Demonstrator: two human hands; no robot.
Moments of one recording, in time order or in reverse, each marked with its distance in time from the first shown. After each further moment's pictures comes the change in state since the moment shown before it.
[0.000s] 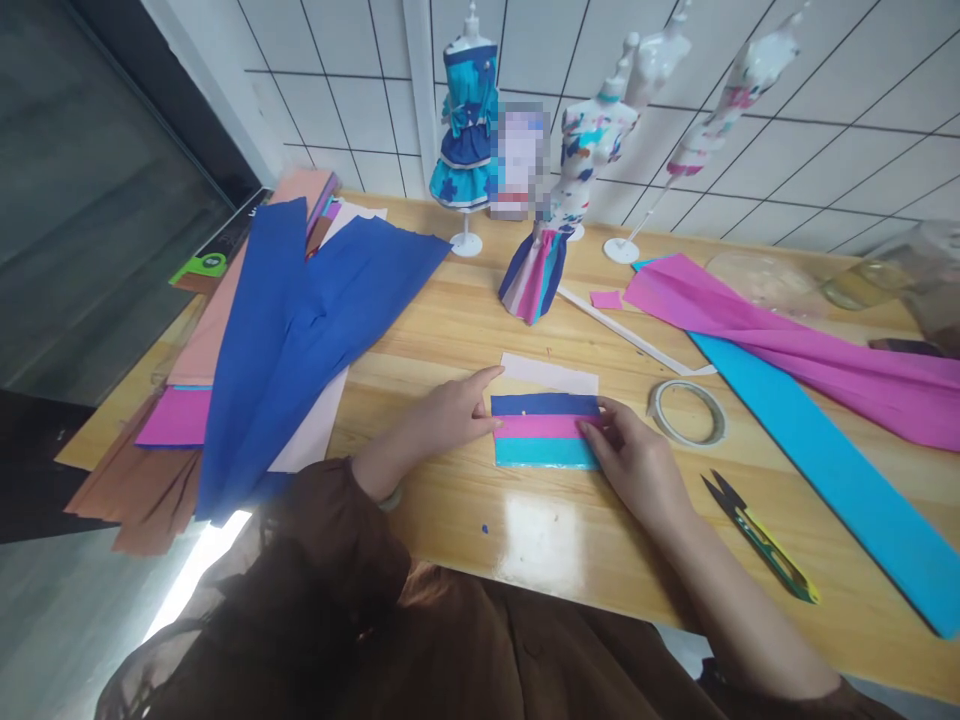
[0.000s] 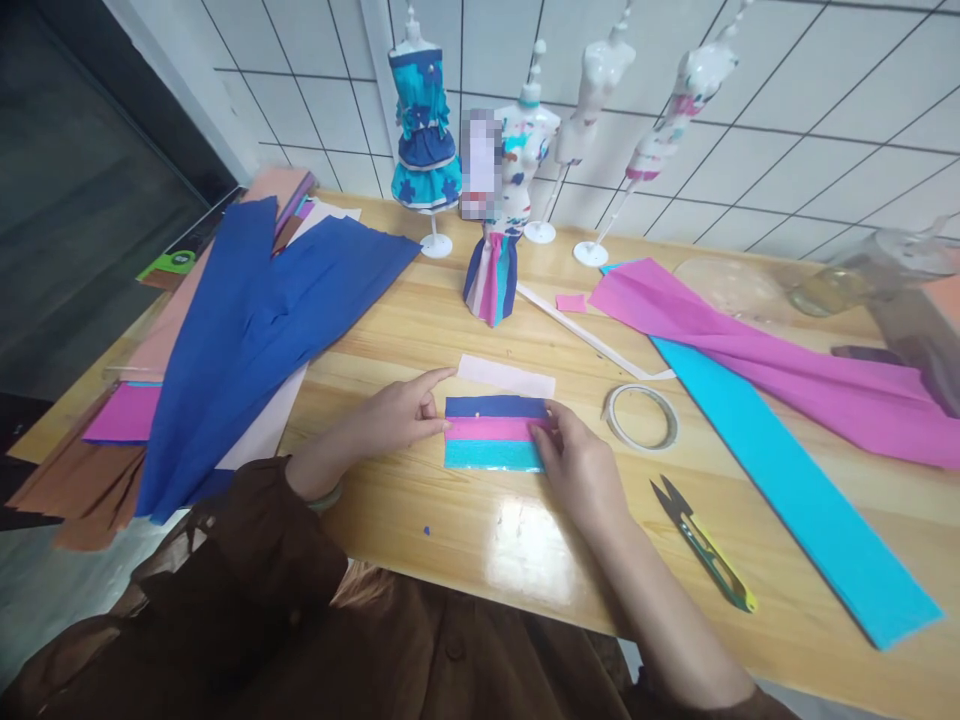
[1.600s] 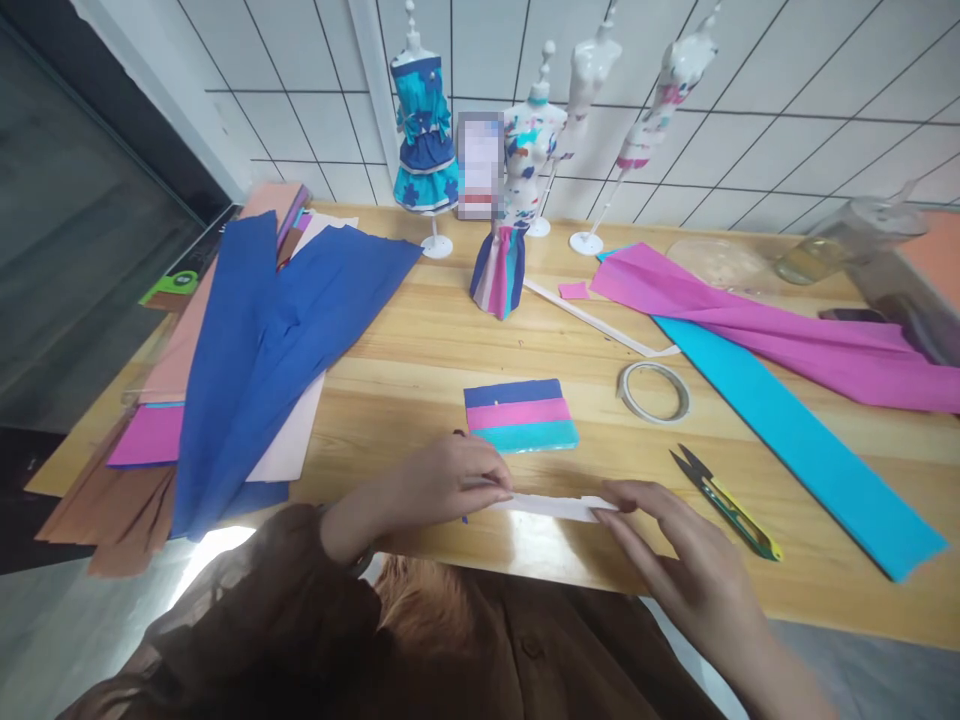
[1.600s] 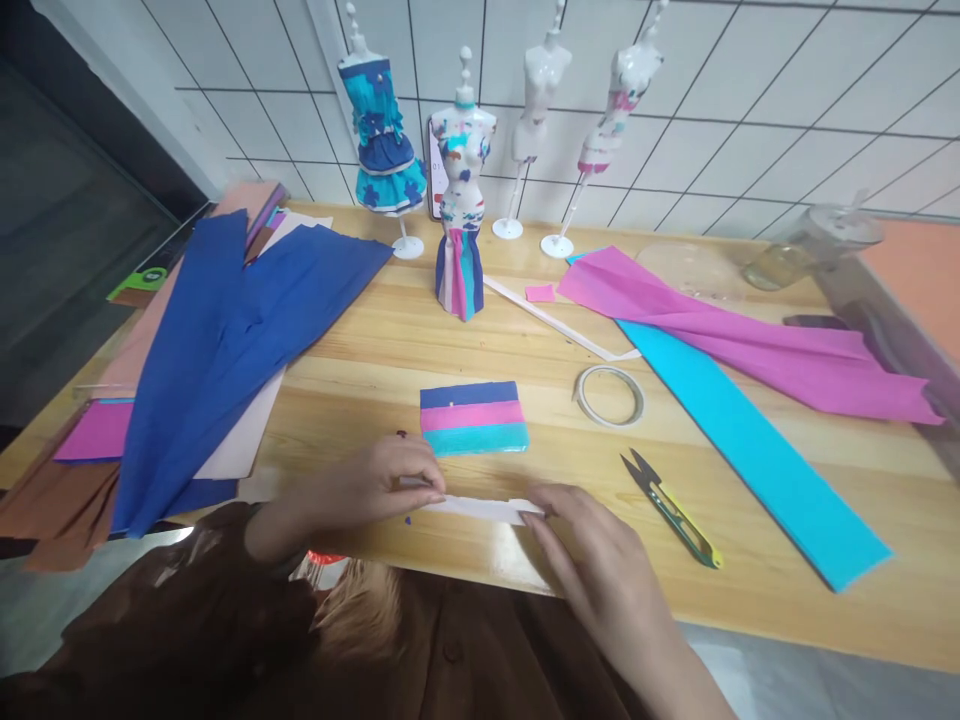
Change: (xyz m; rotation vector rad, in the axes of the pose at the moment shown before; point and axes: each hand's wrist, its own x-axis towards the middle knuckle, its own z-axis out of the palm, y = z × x) left_hand -0.038 0.037 0.023 -0.076 -0.148 0.428; right_hand -0.084 -0.024 -0.057 0.106 -0.016 -0.198
